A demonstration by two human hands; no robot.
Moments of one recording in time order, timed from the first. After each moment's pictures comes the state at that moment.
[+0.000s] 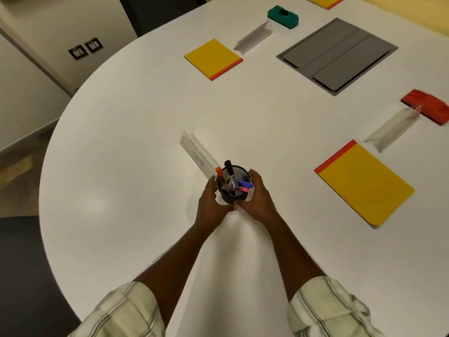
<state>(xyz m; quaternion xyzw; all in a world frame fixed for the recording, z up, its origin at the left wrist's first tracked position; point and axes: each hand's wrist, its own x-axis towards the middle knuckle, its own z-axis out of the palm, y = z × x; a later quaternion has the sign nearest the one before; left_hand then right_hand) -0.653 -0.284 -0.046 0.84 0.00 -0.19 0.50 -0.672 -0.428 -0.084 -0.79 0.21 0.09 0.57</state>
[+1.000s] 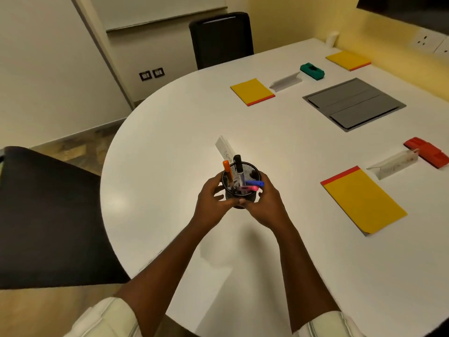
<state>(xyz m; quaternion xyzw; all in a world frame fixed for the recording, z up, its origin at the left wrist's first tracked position) -0.779 -0.225 0.064 0.78 0.00 -0.07 0.63 -0.790 -0.380 0.053 -0.82 0.03 -0.01 0.58</state>
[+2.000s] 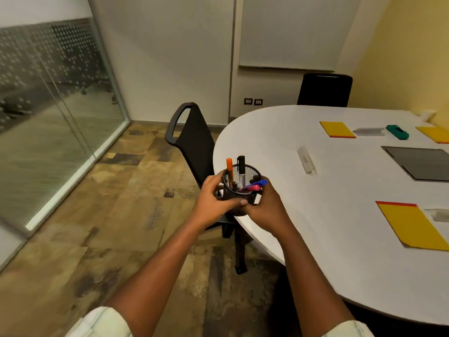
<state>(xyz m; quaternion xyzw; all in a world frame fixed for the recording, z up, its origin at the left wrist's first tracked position) -1.182 -0.060 0.150 0.78 0.06 0.16 0.60 -1.133 -0.212 0.163 -0.83 -0.20 0.07 0.52</state>
